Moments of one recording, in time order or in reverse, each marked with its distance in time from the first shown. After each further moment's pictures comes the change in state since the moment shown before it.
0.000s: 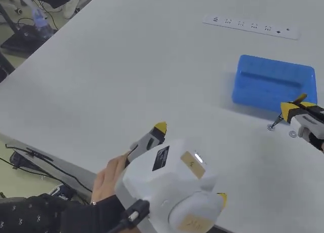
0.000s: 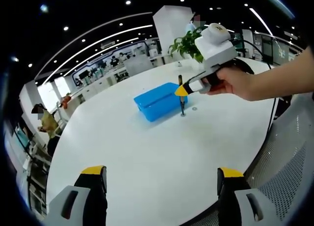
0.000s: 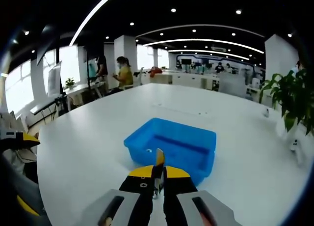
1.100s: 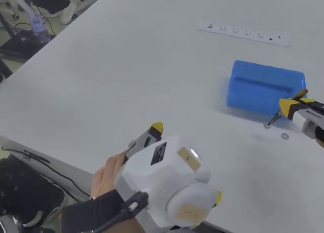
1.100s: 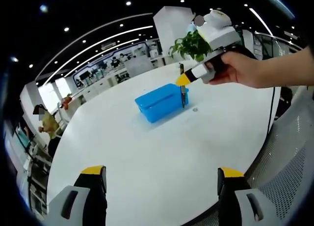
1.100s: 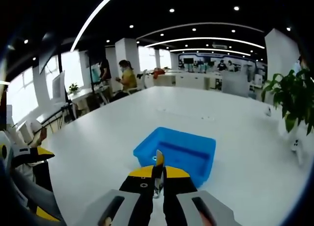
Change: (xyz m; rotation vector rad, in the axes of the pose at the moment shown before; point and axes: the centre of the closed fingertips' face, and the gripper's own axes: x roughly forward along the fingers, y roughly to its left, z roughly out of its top) left arm 0.000 0.001 0.002 0.001 -0.012 0.007; right arm -0.027 0.007 0.030 0.043 -0.008 0.048
